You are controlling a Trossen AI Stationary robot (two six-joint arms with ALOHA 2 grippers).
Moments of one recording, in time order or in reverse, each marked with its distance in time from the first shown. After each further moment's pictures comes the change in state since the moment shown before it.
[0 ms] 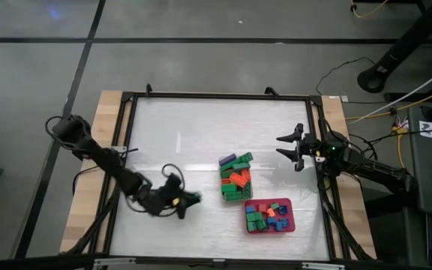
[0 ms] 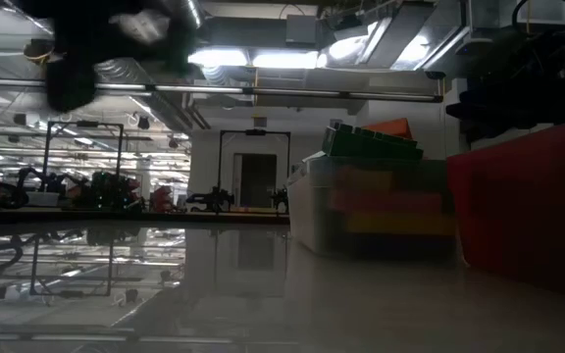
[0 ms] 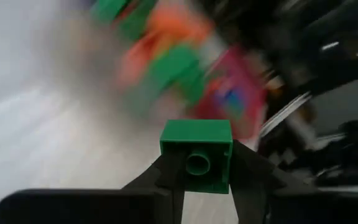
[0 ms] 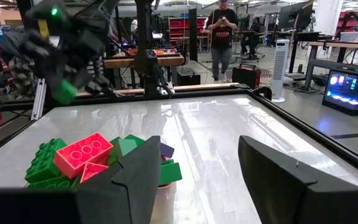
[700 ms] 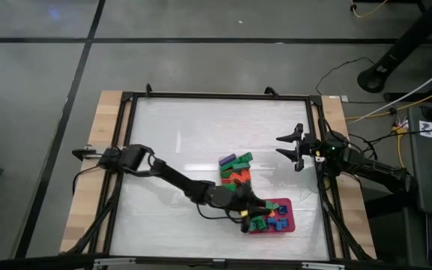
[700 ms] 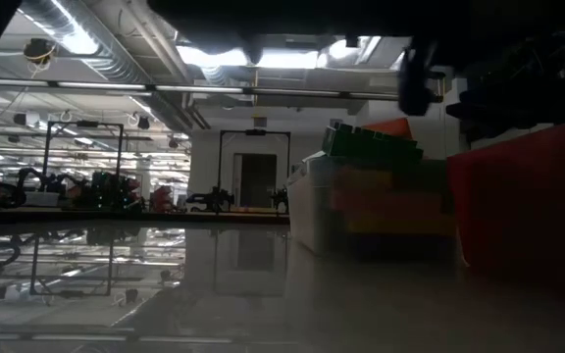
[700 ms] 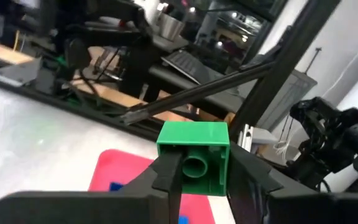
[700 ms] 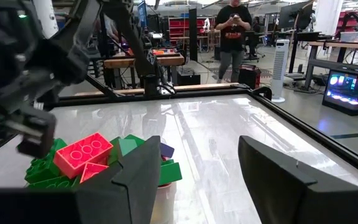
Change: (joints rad) left arm 0.333 0.792 0.754 0.608 0.465 0.854; right arm 0.000 0.000 0.000 0.000 0.000 0.000
